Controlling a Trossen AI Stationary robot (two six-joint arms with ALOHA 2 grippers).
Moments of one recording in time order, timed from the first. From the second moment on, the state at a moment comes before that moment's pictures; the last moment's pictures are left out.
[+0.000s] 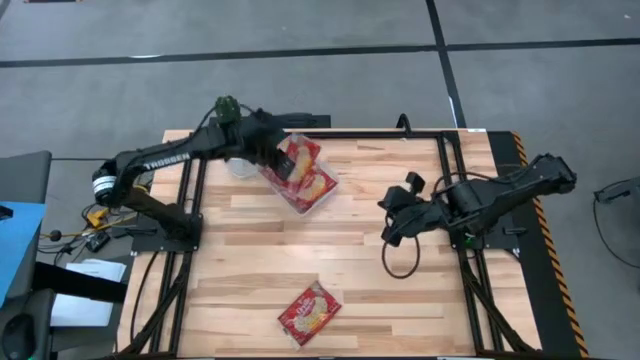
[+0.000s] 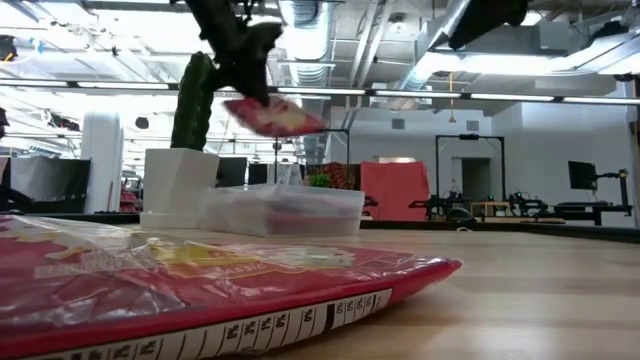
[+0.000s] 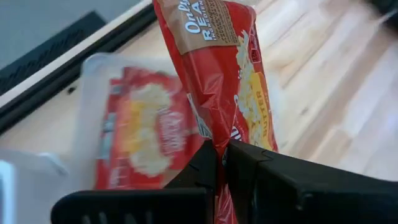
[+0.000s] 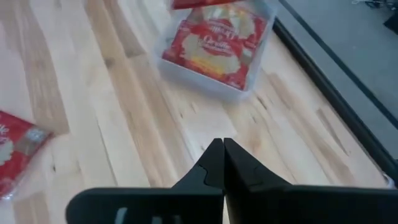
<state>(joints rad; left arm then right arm) 0.41 1.40 1.29 -0.69 -0.09 -0.40 0.32 1.23 1.19 -0.92 0.62 0.55</state>
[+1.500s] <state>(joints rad) -0.01 1.66 1.42 -0.99 0.15 -0.50 0.46 1.26 1.10 -0.79 0.44 0.67</state>
